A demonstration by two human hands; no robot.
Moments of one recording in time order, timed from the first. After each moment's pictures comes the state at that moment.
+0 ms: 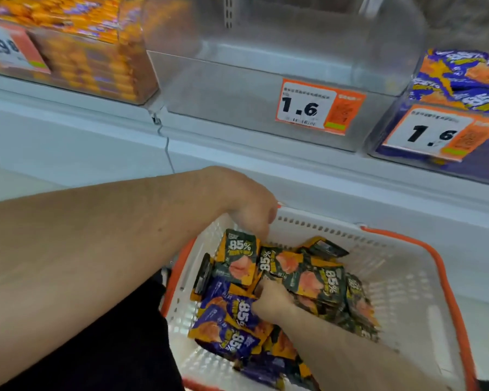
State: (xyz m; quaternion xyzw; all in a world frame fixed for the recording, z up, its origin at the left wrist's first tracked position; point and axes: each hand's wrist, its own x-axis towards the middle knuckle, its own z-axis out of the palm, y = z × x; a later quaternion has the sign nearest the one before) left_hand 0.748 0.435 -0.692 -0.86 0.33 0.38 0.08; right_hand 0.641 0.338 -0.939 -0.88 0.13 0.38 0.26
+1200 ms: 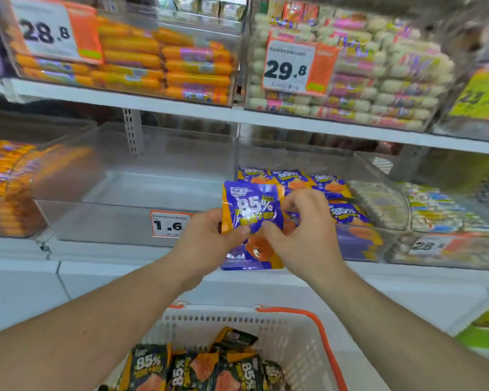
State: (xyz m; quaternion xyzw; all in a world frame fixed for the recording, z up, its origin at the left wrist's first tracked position) left_hand 0.719 0.325 -0.618 -0.73 0.19 0.09 -0.65; right_hand 0.664 0.166 -0.608 -0.87 0.02 -0.42 0.28
